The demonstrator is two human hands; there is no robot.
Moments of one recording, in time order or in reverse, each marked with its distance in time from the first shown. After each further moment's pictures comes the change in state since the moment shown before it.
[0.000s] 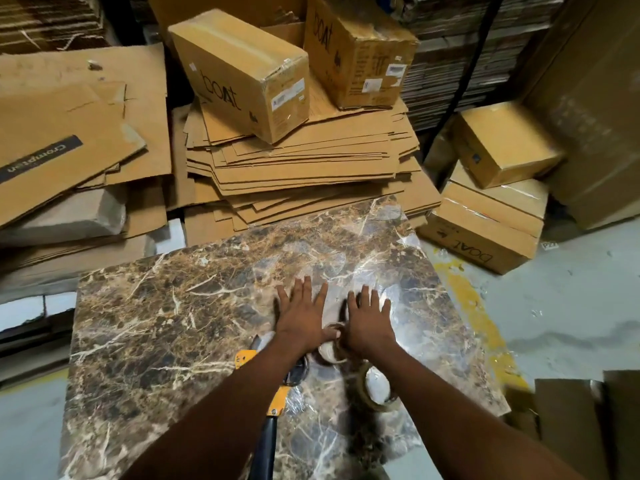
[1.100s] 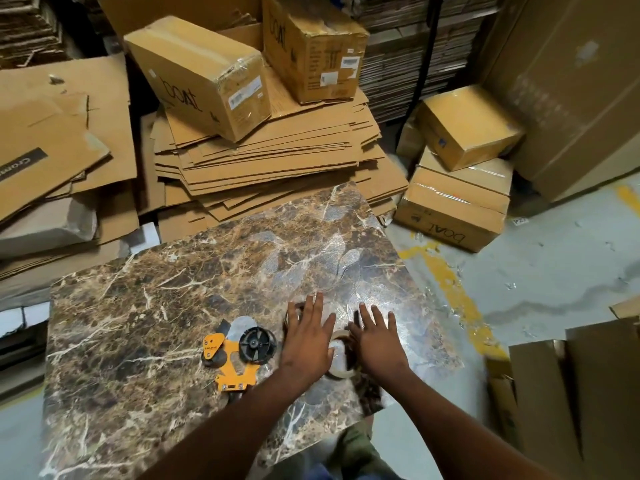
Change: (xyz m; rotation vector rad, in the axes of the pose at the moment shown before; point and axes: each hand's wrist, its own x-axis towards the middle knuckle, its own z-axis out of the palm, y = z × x) left_hand -0.081 0.115 0.026 0.129 0.096 0.122; right_hand -0.110 0.089 0.048 0.000 0.082 -0.086
